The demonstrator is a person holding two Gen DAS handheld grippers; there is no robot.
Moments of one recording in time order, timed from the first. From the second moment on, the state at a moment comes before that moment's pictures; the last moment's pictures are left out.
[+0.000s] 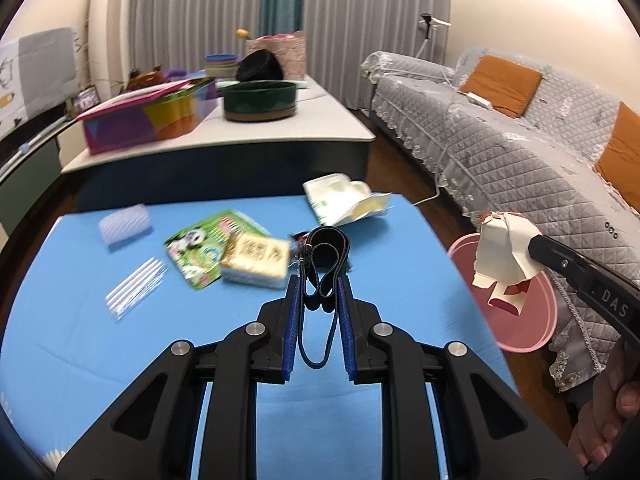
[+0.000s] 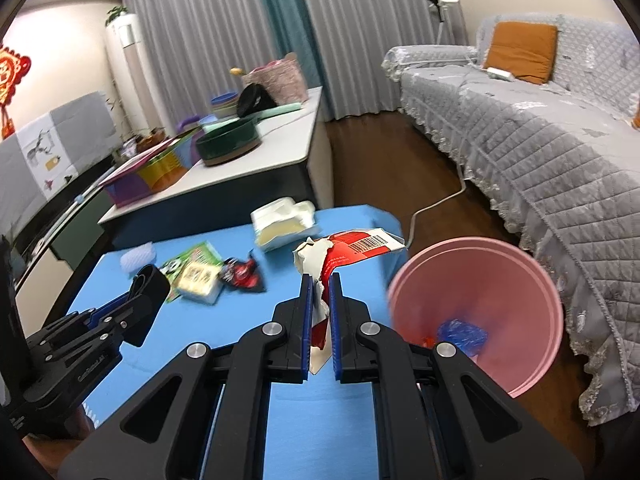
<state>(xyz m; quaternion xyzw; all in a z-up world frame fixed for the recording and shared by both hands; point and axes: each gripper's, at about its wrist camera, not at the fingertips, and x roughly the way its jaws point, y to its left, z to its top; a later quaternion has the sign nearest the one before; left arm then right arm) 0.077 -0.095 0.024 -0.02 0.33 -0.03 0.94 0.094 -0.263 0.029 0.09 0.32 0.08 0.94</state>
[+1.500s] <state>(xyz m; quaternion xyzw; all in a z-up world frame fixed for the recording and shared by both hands) 0.180 -0.282 0.011 0.02 0.35 -0.22 0.91 0.134 -0.420 0.028 0.12 0.32 -0.07 0.94</state>
